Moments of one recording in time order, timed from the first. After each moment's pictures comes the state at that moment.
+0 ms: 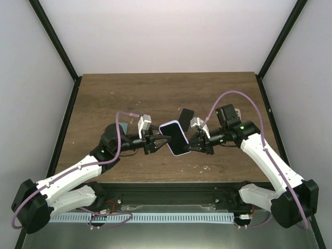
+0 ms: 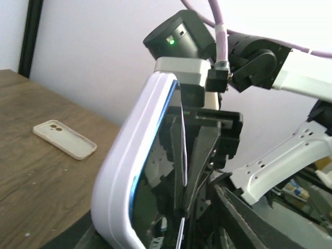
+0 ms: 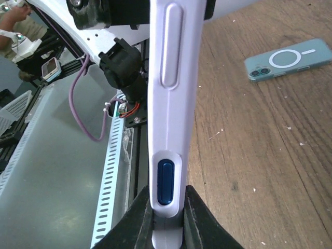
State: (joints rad) left arm -0.76 0.98 0.57 0.43 0.59 -0.47; right arm 0.39 1.11 0.97 -0.86 -1.10 -0.56
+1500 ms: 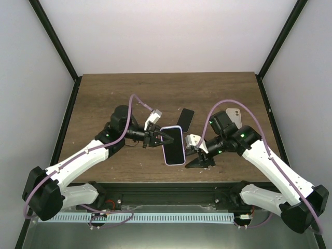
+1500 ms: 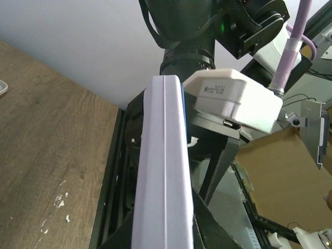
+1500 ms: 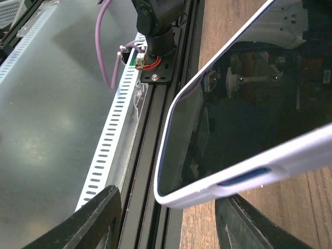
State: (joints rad) left arm -0.66 1.19 0.82 0.20 1.09 -0.51; right arm 0.59 1.03 1.02 -1.05 -0.92 -0.82
